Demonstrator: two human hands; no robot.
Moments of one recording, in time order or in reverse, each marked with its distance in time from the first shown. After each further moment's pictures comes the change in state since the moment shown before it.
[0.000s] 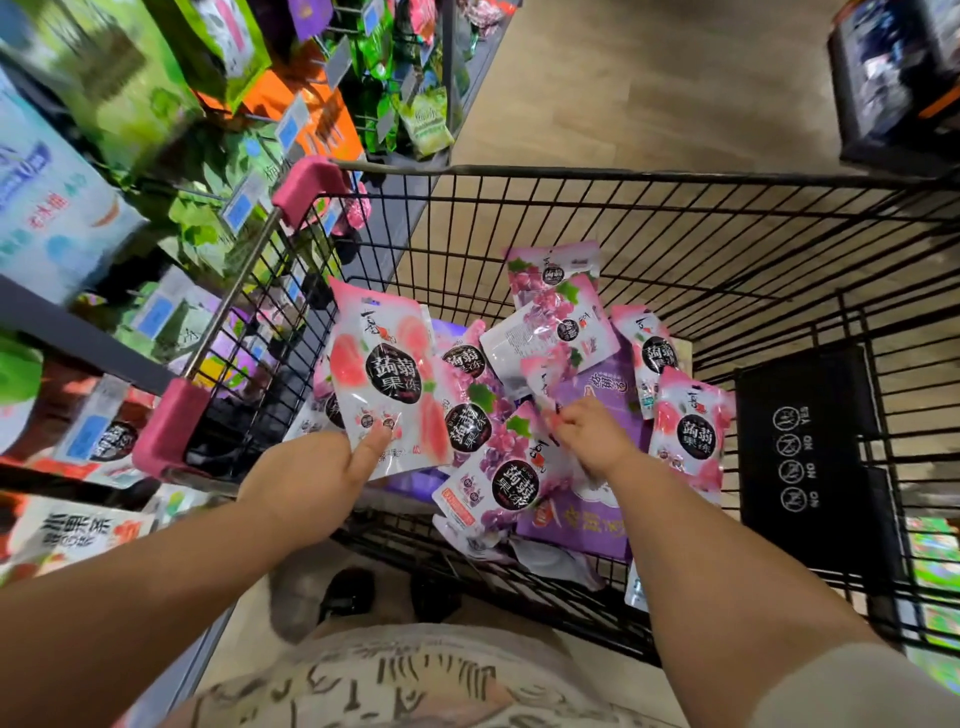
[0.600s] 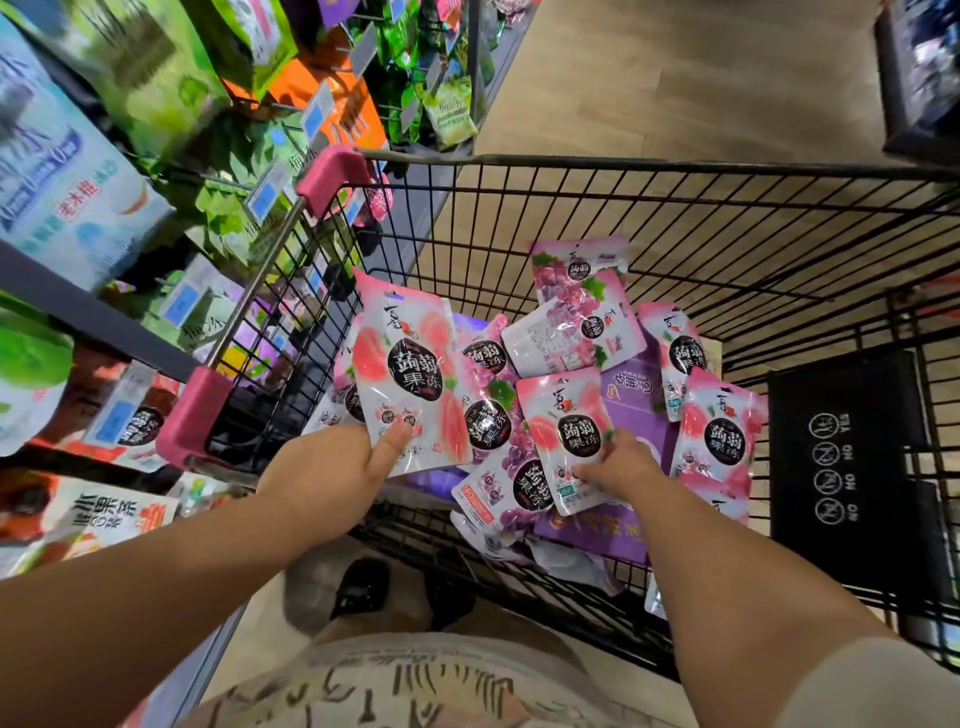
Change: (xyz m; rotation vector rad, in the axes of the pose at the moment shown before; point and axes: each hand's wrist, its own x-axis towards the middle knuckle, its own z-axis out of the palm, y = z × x) left_hand 0.001 -0.004 0.003 0.009 -0.004 -0.022; right_hand -0.001 0.029 0.029 0.108 -0.035 0.427
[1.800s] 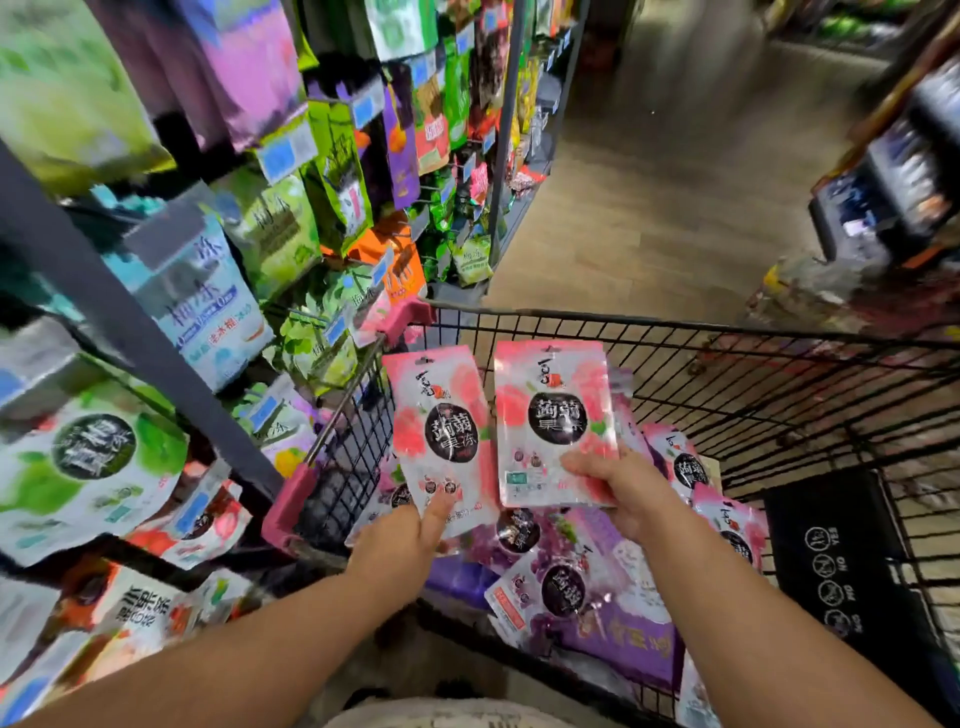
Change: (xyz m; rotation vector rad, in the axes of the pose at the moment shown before) left_hand -0.015 -0.005 -0.012 -0.520 0.075 -0.024; right_hand -0.119 -0.114 -0.075 1.087 -0.294 -0.342
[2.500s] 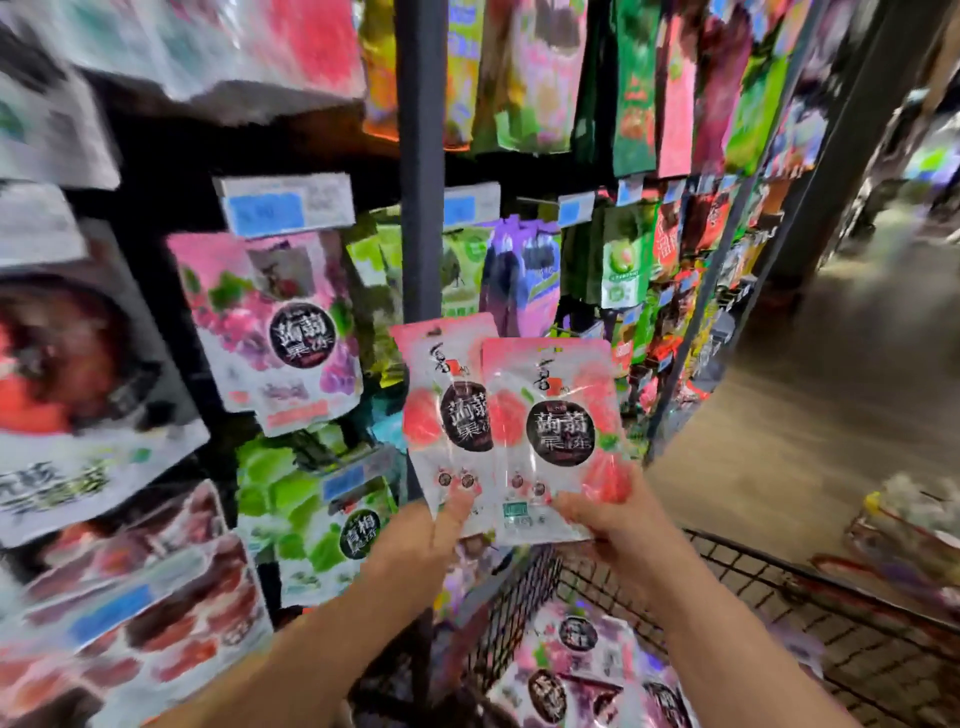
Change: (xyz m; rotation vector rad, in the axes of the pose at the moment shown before) left_hand -0.091 -0.004 -0.200 -0.346 0.641 0.082; right_hand -0.087 -0.107 0.236 -0.222 -0.506 -0.426
